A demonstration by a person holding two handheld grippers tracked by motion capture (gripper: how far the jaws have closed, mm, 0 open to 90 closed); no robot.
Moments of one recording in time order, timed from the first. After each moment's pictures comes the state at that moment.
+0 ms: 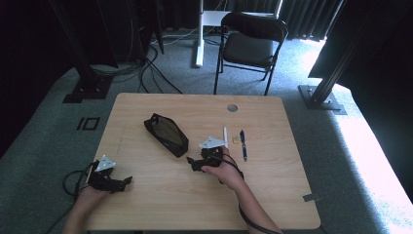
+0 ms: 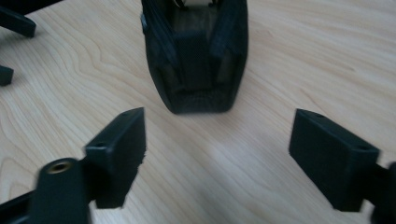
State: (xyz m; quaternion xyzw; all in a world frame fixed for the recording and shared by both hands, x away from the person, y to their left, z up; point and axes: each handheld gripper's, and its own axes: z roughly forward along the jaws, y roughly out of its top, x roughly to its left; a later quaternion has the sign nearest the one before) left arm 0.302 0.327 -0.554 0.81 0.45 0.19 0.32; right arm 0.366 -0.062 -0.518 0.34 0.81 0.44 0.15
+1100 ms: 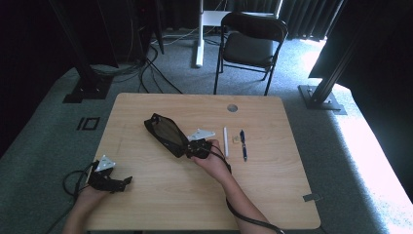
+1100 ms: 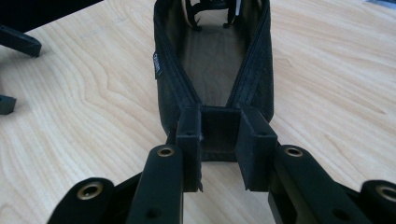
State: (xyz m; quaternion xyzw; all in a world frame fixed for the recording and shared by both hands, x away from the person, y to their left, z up) left arm 0.302 0.327 -0.554 0.81 0.45 0.19 0.32; right arm 0.387 -0.029 -0.505 0.33 0.82 0.44 0.14
